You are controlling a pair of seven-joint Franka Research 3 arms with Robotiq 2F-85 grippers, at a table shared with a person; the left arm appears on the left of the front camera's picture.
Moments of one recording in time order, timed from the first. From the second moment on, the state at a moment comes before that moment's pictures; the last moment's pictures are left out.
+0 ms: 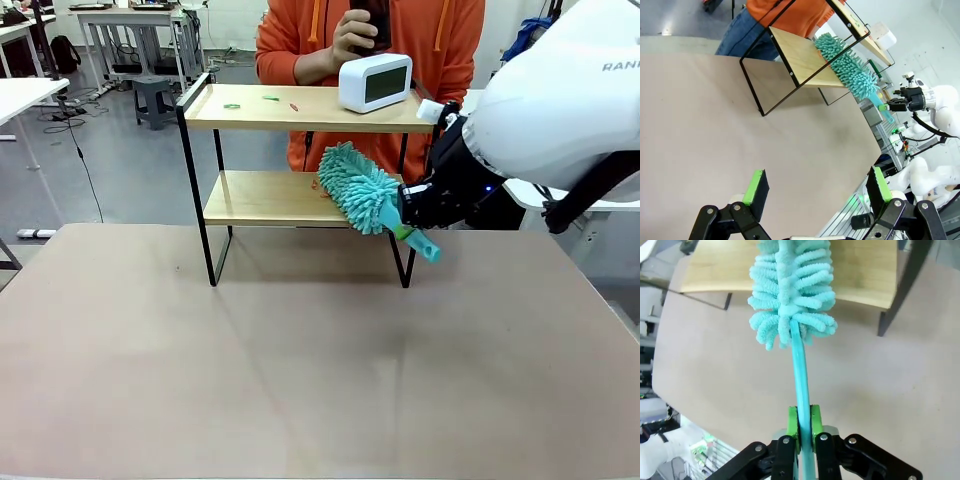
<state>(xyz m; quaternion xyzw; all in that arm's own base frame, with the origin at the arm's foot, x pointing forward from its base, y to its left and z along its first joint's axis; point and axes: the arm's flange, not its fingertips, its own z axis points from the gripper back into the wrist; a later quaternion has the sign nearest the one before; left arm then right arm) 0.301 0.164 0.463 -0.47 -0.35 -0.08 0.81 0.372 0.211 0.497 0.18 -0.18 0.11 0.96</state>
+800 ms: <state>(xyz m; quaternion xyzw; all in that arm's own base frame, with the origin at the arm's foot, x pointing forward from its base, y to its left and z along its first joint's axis) 0.301 0.164 0.463 -0.47 -0.35 -0.08 0.81 0.304 0.156 0.521 0.35 -0.02 0.43 0.83</state>
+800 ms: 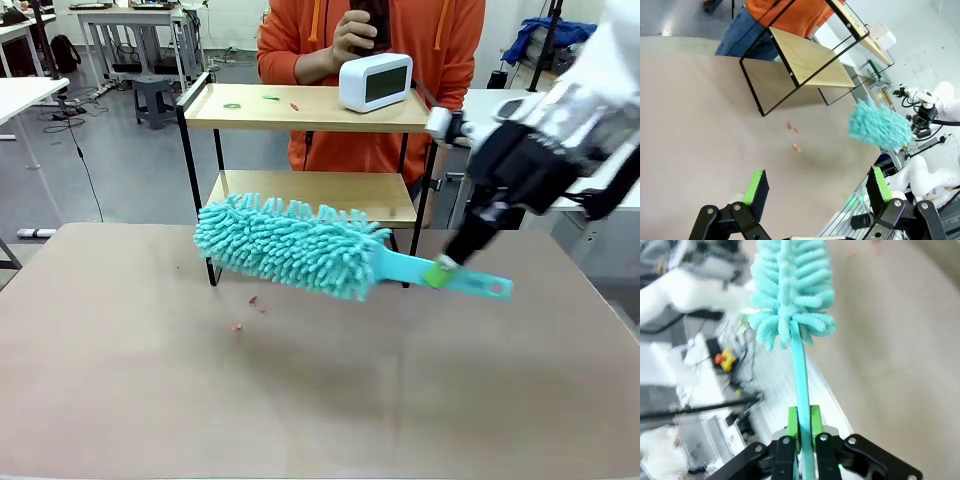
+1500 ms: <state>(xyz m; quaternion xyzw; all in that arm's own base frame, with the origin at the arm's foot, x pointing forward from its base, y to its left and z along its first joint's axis) 0.301 0.164 0.463 -0.47 -0.35 -0.09 0.81 0.232 -0.014 0.541 0.47 -0.03 0.34 0.81</state>
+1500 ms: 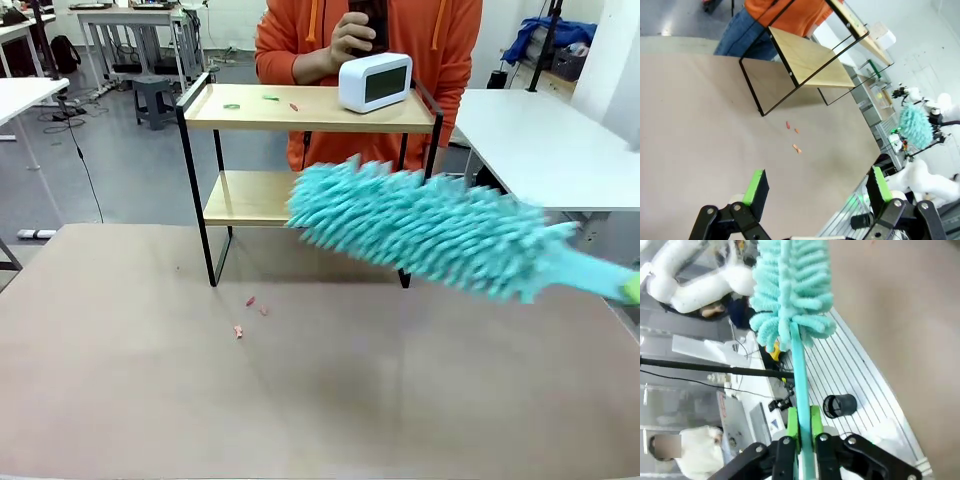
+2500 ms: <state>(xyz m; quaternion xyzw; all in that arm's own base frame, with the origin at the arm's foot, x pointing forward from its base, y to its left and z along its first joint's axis) 0.301 0.164 0.463 -0.47 -0.35 -0.09 0.81 0.141 -0.167 0.496 0.51 -0.17 -0.01 0.84</state>
